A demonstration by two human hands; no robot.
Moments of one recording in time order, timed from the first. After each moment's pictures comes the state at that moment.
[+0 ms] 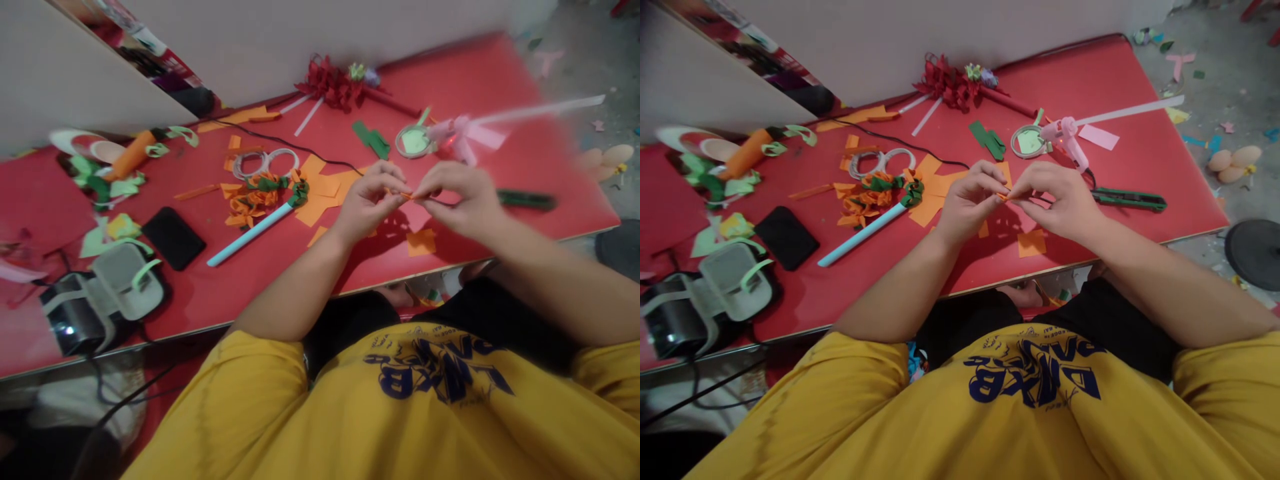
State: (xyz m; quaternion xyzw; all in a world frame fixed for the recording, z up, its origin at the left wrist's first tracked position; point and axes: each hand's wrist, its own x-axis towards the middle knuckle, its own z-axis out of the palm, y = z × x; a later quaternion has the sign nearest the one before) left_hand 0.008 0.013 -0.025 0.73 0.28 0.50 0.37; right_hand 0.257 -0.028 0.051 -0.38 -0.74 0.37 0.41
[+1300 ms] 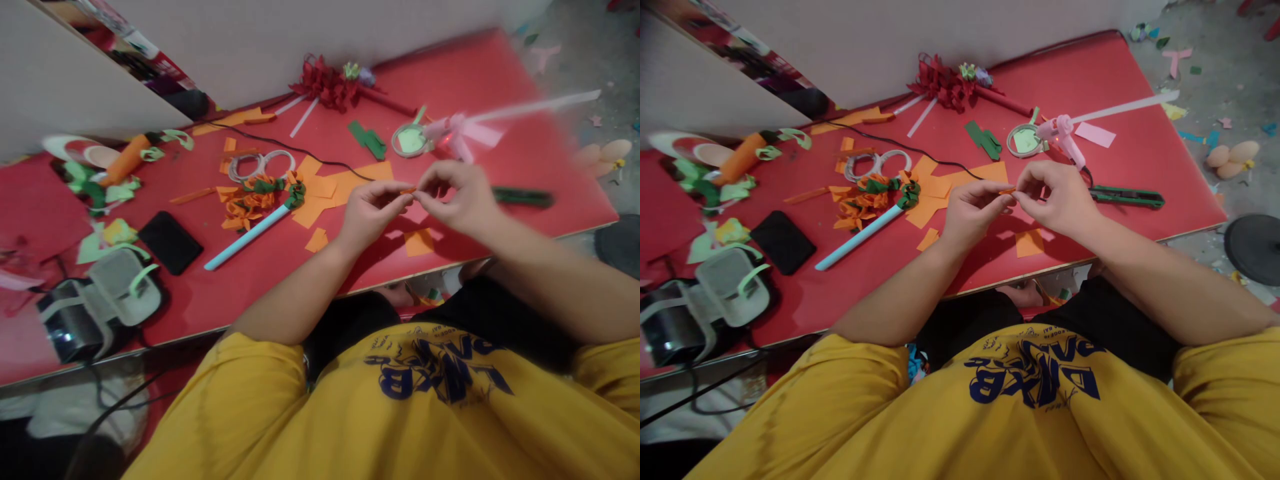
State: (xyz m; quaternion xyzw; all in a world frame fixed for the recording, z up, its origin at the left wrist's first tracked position) left_hand 0.032 -0.021 -0.008 0.56 0.38 0.52 0.52; right_hand 0.256 -0.019 0.029 -0.41 -0.76 0.27 0.42
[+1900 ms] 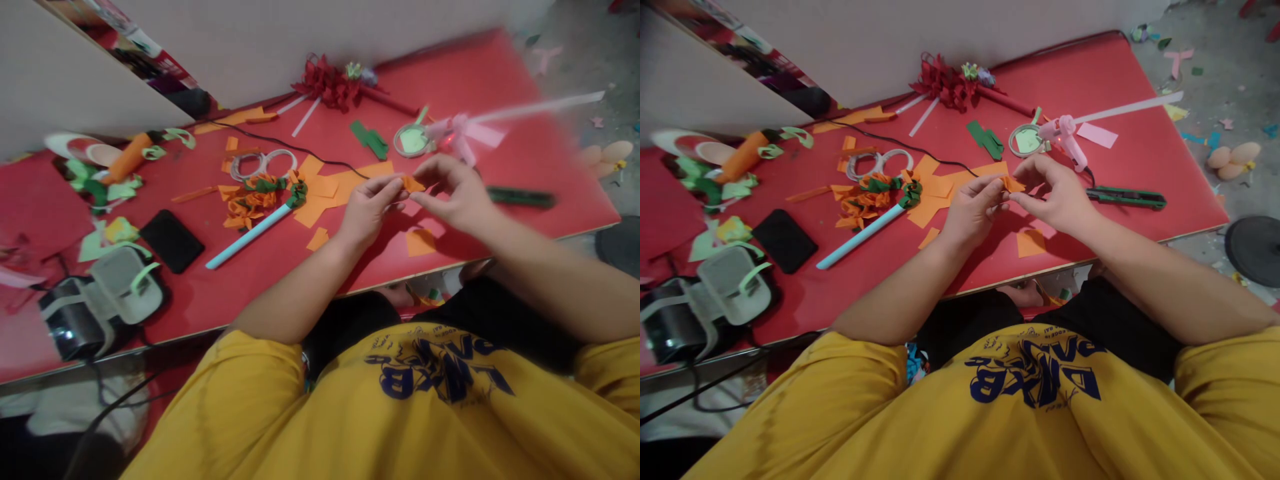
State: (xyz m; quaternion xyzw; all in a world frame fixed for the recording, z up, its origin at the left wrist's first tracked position) left_hand 0.036 -0.016 -0.010 0.36 0.43 0.52 0.64; right_hand 0.252 -0.007 0.008 -0.39 -0.71 0.37 0.45
